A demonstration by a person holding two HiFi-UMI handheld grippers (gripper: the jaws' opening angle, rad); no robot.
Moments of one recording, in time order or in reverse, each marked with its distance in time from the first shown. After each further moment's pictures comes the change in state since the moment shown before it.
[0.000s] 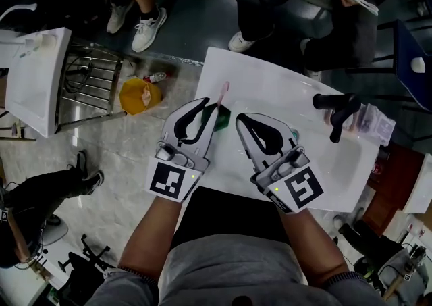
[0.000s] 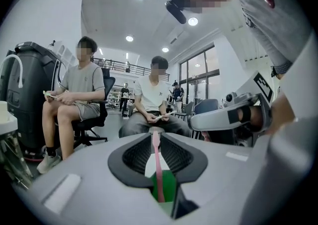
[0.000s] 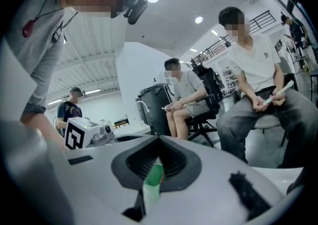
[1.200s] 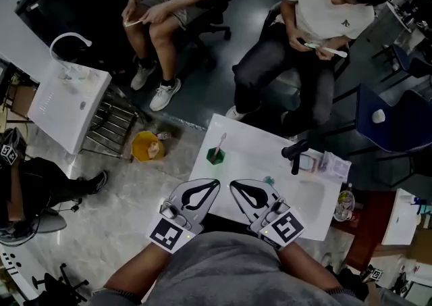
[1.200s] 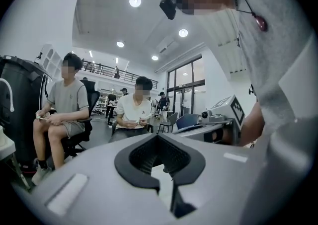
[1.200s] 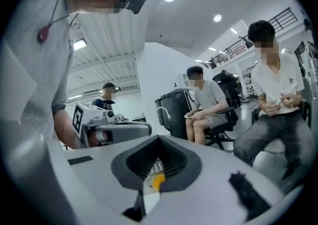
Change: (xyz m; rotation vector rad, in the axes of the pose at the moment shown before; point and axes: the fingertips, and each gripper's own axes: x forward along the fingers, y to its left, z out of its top) left arm -0.120 -0.103 0.145 -0.006 -0.074 -0.155; right arm -0.081 0.115 0.107 -0.119 0.006 0.186
